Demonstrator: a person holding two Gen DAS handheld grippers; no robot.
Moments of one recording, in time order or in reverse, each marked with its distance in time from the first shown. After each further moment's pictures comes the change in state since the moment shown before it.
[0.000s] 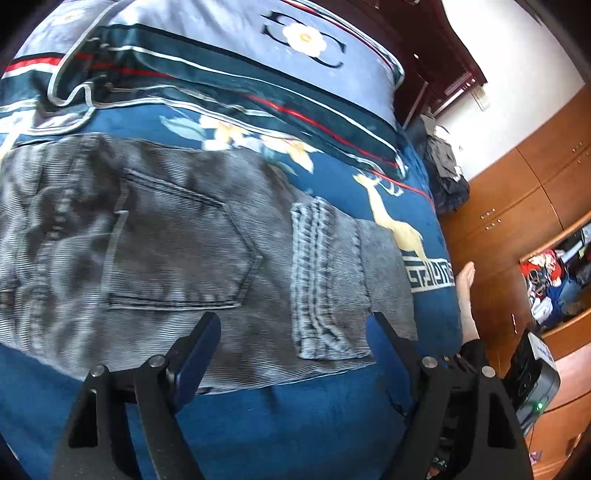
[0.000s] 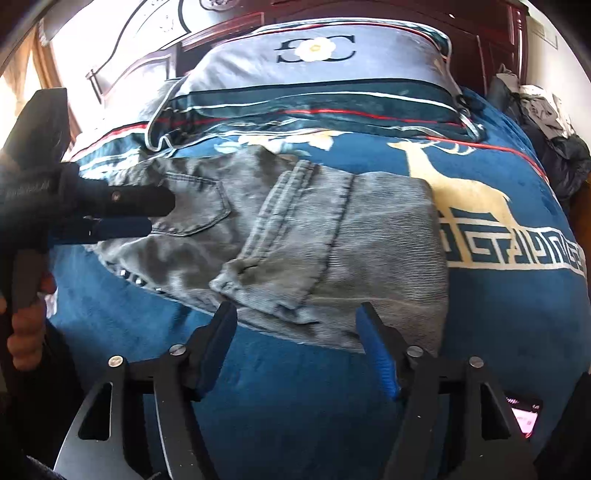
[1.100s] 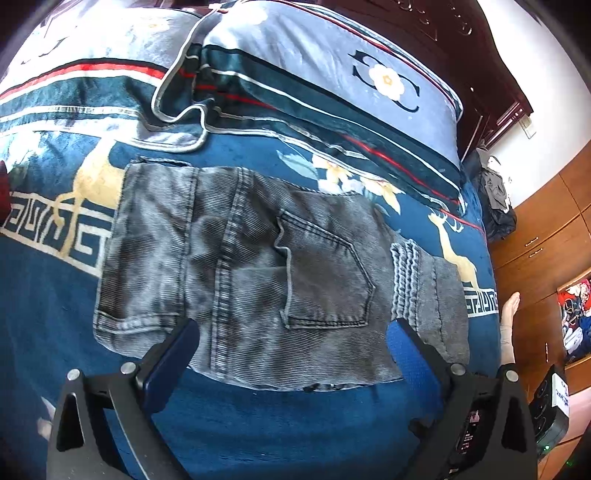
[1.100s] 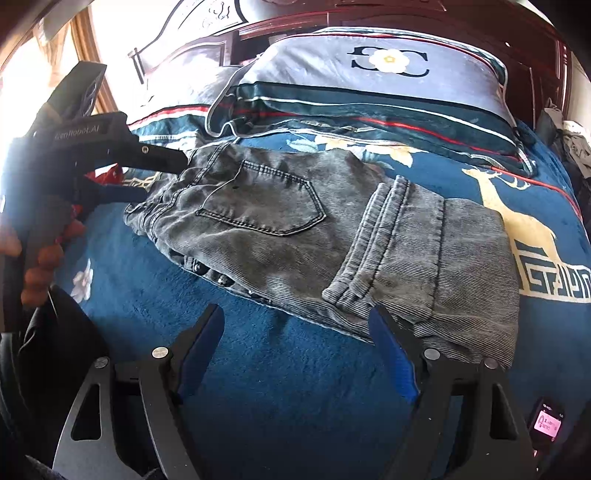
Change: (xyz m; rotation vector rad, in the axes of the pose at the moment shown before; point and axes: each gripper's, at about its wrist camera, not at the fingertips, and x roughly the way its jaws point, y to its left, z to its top) left arm -0.060 0.077 0.018 -0.066 -0.056 0.189; right arm 0.004 0.076 0.001 -0.120 -0.001 0.080
